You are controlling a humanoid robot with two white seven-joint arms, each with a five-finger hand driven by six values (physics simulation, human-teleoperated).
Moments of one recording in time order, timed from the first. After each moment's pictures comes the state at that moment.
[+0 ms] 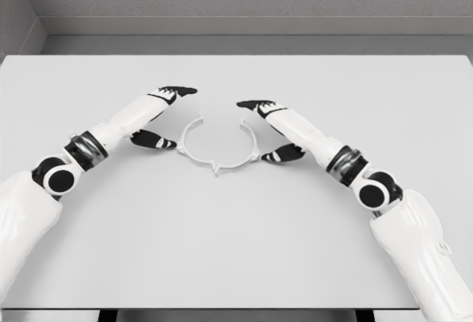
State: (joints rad) left arm -0.48 0.41 -0.46 -1.08 -0.42 -0.61 -0.14; right arm -0.36 -0.25 0.38 -1.26 0.48 -0.49 0.25
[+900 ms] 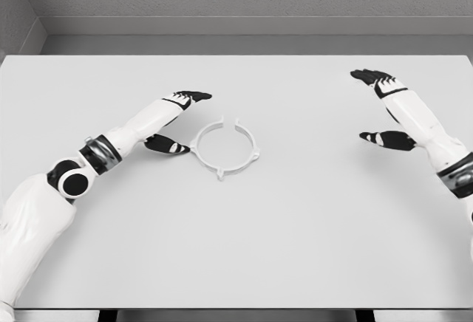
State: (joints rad) left arm -0.47 0.37 -0.47 -1.09 -0.44 -0.61 -0.14; right arm -0.13 -0.41 -0.08 -1.51 0.47 -0.60 0.25
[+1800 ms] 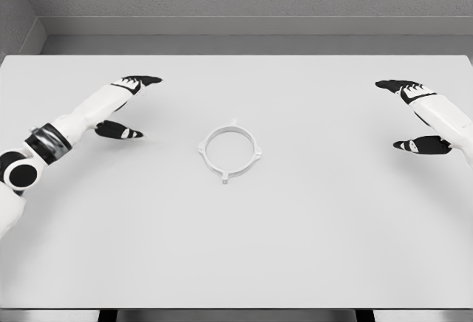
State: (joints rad) left arm -0.48 0.53 -0.41 -1.09 -0.41 -0.61 -0.14; right arm -0.15 -0.40 -0.29 -1.52 0.46 -0.61 0.61
